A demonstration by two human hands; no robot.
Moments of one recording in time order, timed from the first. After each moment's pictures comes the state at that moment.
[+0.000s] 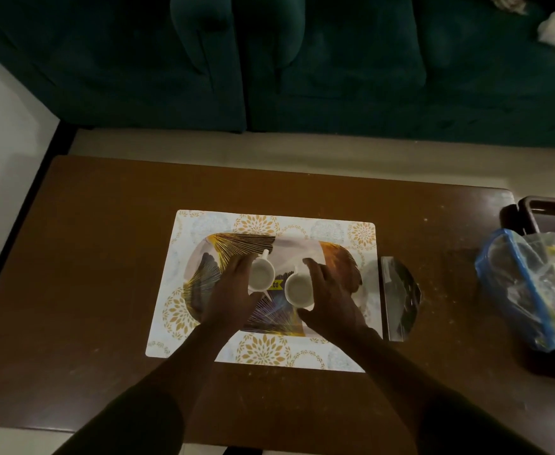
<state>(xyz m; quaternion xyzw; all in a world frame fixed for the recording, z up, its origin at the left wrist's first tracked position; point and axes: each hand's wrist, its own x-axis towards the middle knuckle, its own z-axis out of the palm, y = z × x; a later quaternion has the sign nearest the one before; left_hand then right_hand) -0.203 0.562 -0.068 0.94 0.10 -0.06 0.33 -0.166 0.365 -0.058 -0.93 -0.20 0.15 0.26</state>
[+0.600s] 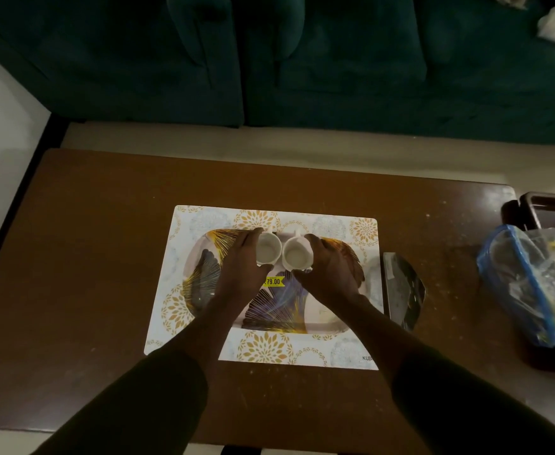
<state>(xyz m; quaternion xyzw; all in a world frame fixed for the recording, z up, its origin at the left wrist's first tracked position) -0.163 0.559 -0.071 0.92 0.13 -0.02 0.37 -0.125 0.388 -0.059 -0.94 -0.16 0.12 0.26</state>
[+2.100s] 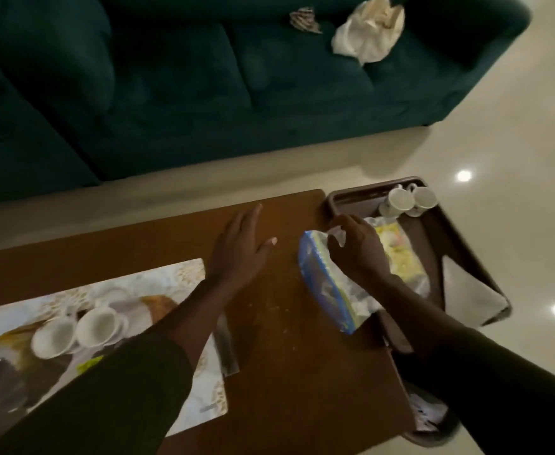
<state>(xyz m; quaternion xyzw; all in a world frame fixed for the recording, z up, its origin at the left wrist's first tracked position) -0.018 0.248 0.001 0.94 -0.06 -0.05 0.32 -0.033 0.029 0.028 -0.97 0.03 -0.01 0.23</state>
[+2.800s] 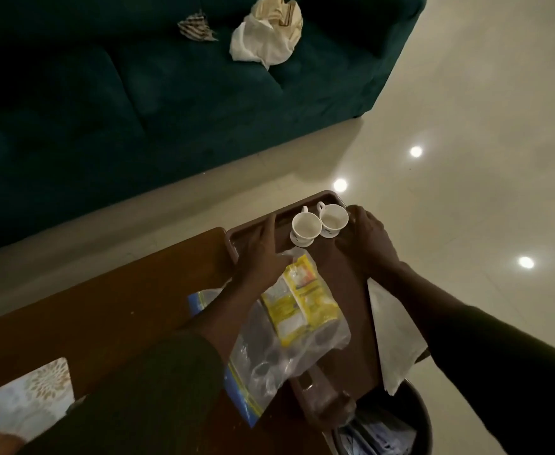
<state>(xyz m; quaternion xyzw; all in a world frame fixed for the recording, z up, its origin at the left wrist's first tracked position) 0.080 -0.028 -0.045 0.91 -0.12 -0.18 0.35 0.040 -0.229 -0.015 -0.95 0.19 0.00 0.26</state>
